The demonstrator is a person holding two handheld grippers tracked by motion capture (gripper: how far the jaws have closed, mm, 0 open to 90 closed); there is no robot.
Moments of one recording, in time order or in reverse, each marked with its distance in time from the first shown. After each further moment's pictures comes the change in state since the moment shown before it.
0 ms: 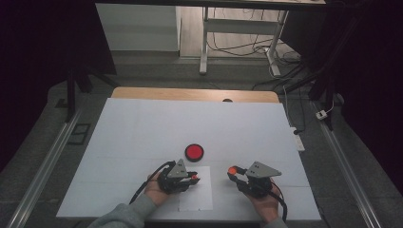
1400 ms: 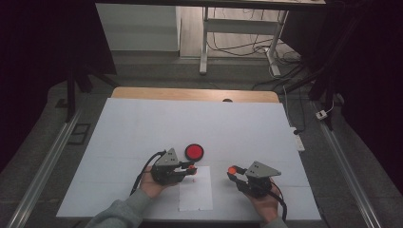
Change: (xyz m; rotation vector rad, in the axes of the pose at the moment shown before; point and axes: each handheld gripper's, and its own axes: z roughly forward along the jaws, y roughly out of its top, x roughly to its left) left arm 0.020 0.012 -0.028 -0.149 -0.036 -0.099; right arm 0.000 0.001 0.001 -0.004 0.002 -0.005
